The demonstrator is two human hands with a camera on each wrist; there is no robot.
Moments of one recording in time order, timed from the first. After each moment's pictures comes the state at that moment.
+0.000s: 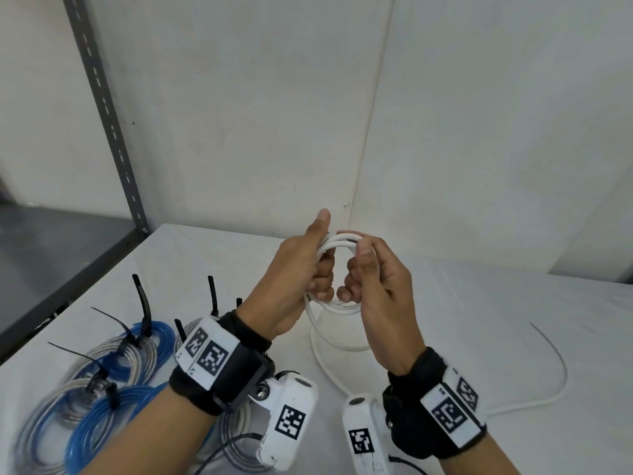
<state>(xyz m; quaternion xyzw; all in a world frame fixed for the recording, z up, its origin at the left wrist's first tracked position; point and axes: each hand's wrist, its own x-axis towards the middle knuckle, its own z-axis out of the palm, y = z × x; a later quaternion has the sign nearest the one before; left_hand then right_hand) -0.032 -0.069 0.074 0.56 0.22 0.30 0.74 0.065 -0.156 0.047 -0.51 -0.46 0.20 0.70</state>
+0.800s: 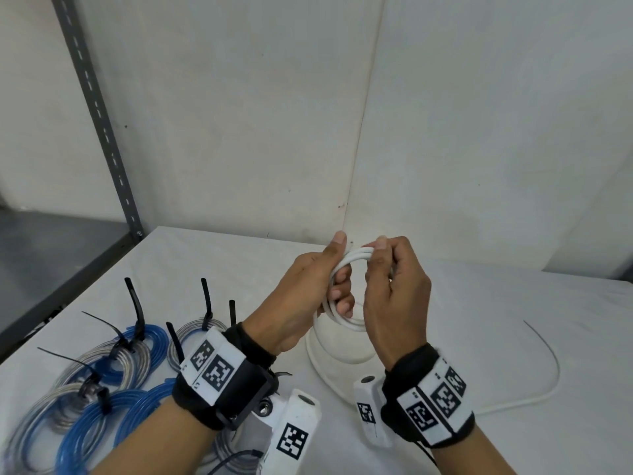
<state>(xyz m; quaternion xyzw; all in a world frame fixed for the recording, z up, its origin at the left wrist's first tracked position) -0.021 -0.086 0.063 0.58 0.19 0.25 0.75 0.077 -0.158 0.042 -0.61 -0.44 -0.09 0.65</state>
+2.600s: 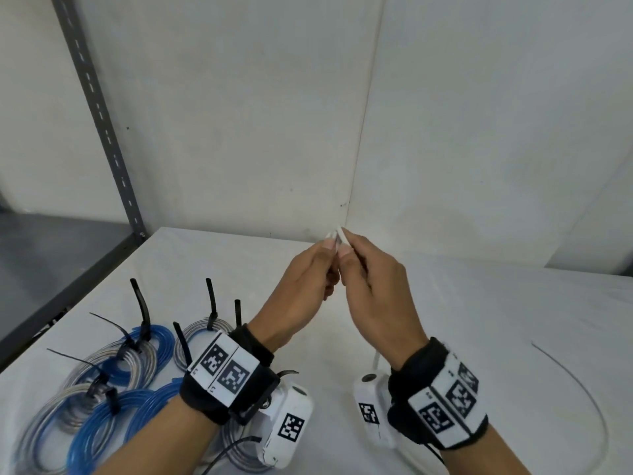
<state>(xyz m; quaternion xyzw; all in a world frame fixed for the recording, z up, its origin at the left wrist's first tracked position) -0.025 -0.073 0.047 0.72 0.20 0.32 0.58 0.069 -0.158 0.056 -0.62 -0.55 0.03 0.56</state>
